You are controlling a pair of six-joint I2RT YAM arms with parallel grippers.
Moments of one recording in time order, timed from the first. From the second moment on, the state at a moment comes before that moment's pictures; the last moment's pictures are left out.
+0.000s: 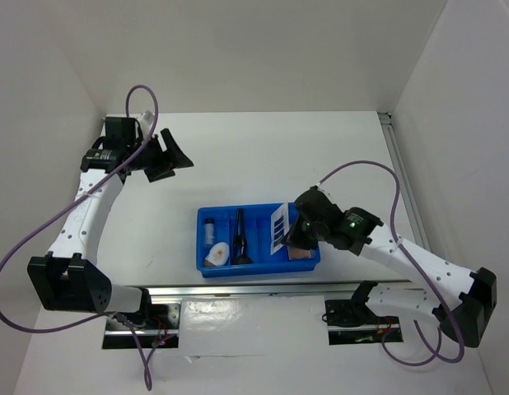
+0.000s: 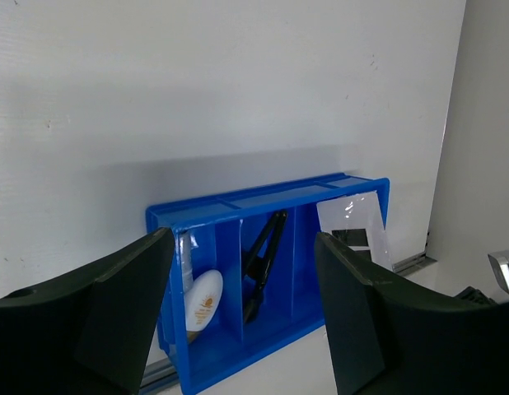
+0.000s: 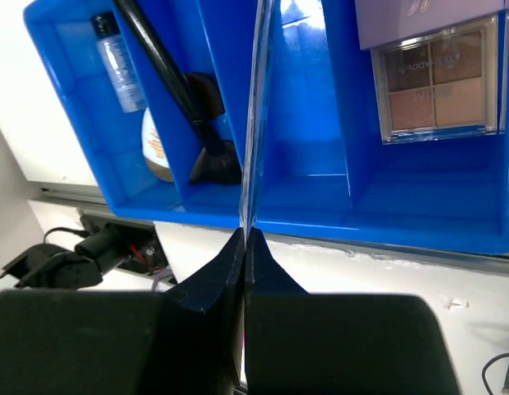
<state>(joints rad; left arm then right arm) -0.02 1.36 1.36 -0.77 0.44 -0.50 0.85 1.03 0.92 -0.81 0.08 1.15</state>
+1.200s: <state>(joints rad) -0.02 1.36 1.32 -0.76 0.43 -0.48 0.85 1.18 0.78 -0.48 -0.05 0.82</state>
